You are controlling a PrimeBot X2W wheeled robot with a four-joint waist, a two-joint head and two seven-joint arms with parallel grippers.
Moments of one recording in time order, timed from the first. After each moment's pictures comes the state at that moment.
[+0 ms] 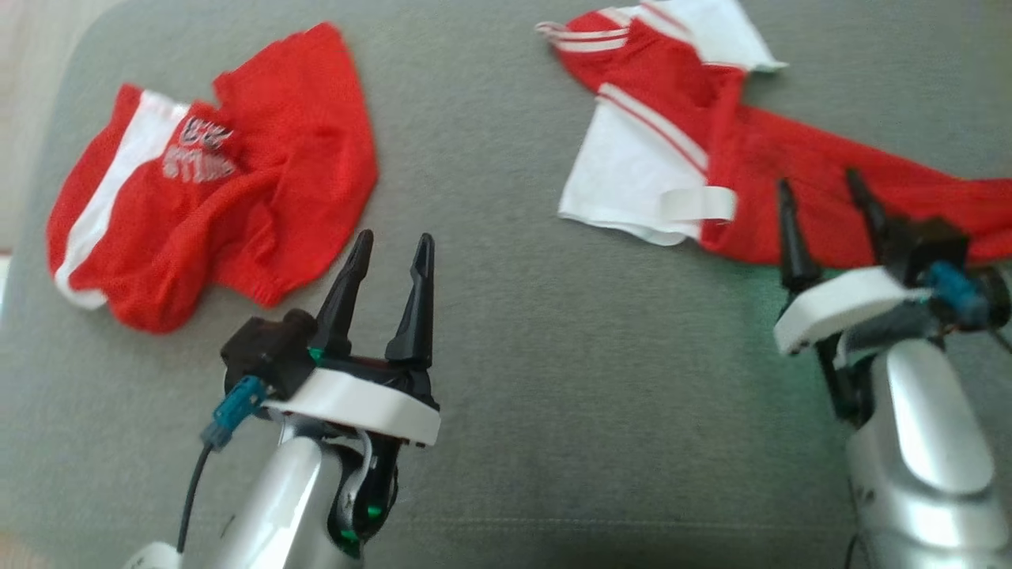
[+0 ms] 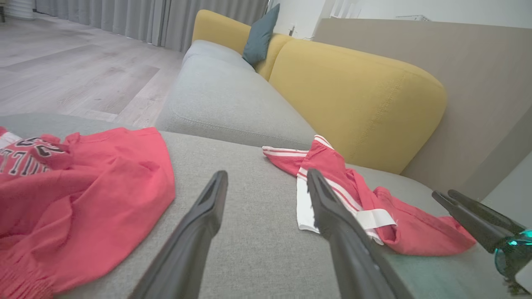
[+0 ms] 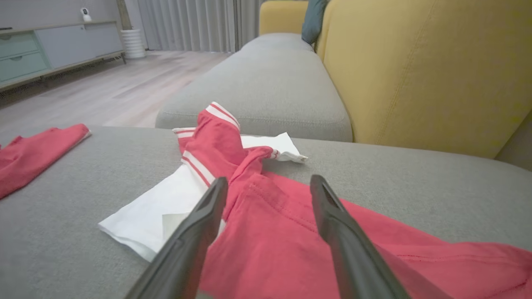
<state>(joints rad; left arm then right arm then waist) -0.20 0.05 -0.39 0.12 -0.40 0.04 -0.26 -0.38 -0.05 -0.03 0.38 -0.02 0.13 -0.06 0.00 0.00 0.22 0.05</state>
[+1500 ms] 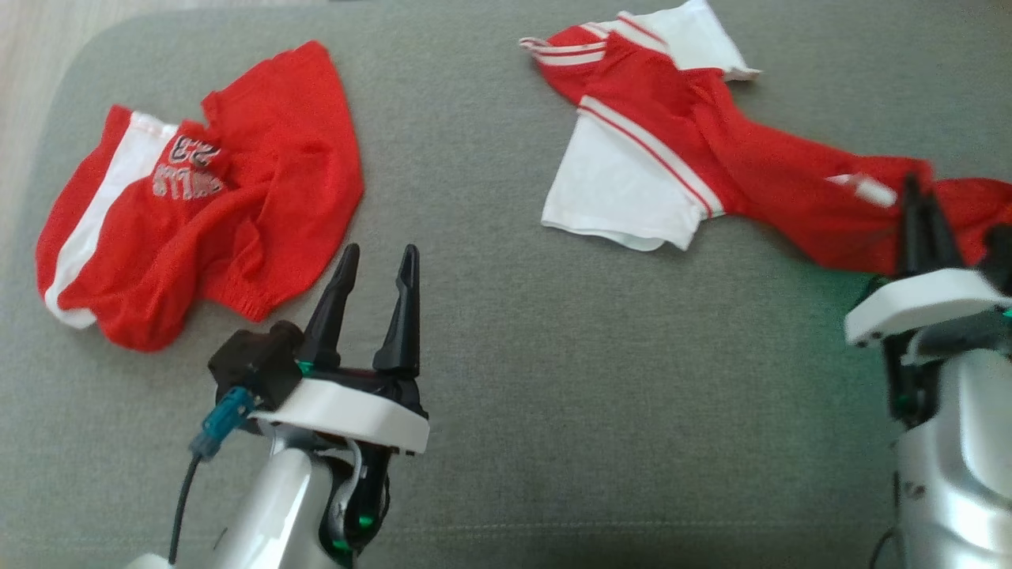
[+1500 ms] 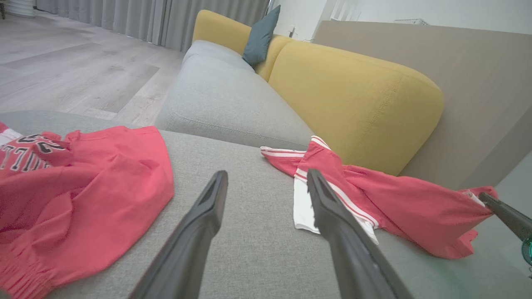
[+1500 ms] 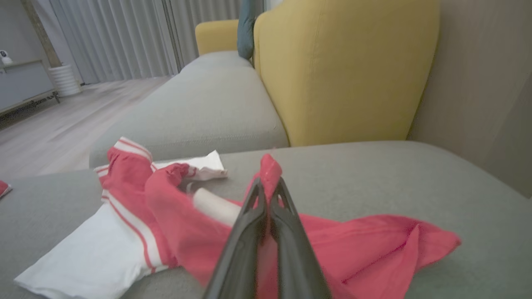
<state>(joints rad) -0.18 0.05 -0.37 0.12 -0.41 0.04 -0.26 -0.40 -0.05 -0.22 0.43 0.01 0.13 -0.08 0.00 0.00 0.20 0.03</state>
